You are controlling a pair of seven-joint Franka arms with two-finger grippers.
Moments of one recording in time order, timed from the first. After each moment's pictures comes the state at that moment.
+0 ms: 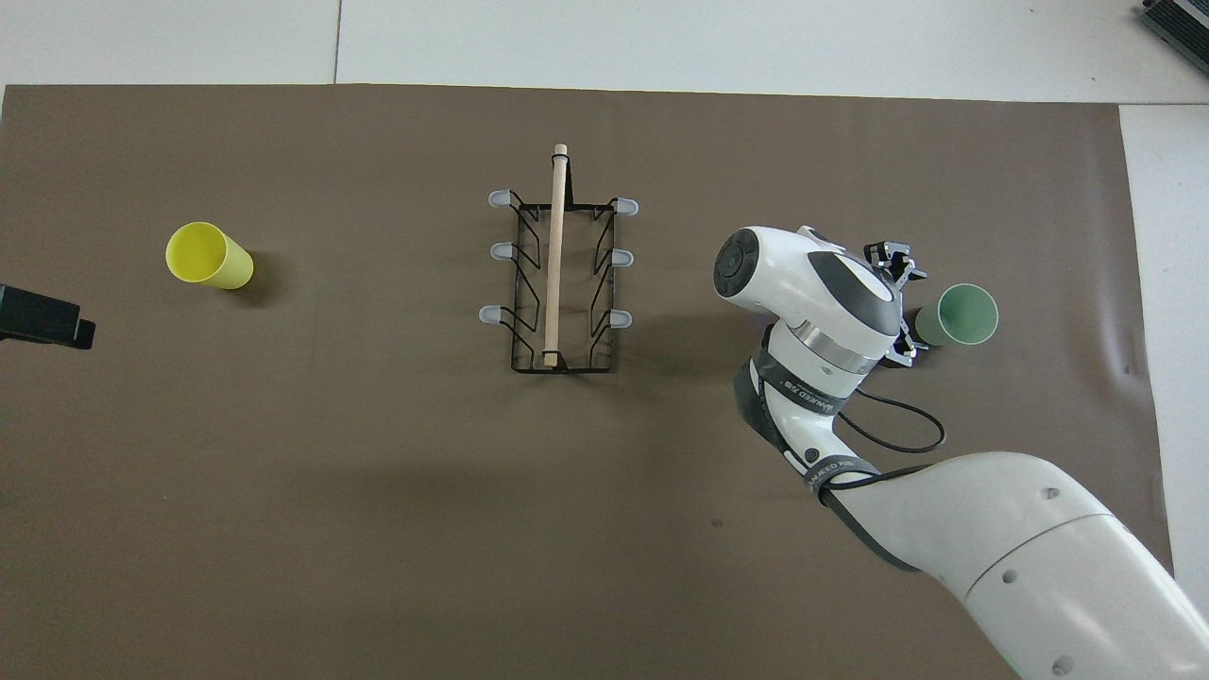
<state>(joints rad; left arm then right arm) -0.05 -0.04 0.04 -1.52 -0.03 1.45 0.12 0.29 0.55 0.02 -1.73 -0.95 1.71 -0.85</state>
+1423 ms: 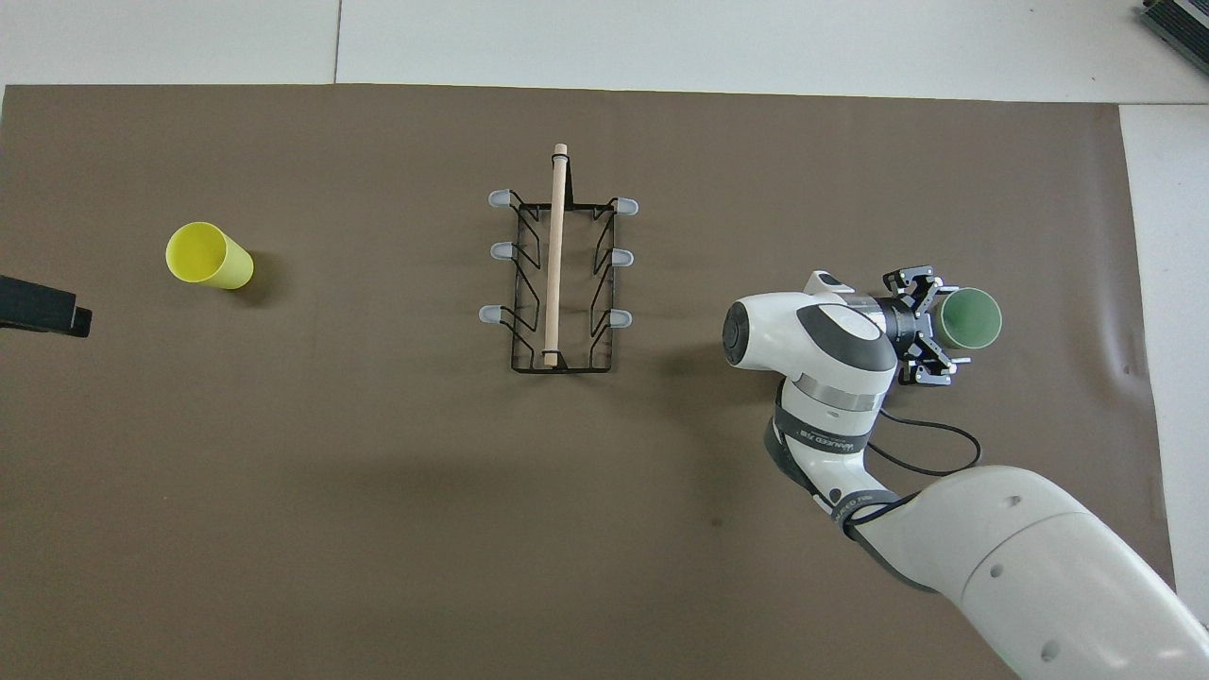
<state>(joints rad) -0.04 -0.04 0.04 -1.52 -0.03 1.50 0.12 0.27 0.53 0.02 -1.91 -1.20 1.75 -0.66</state>
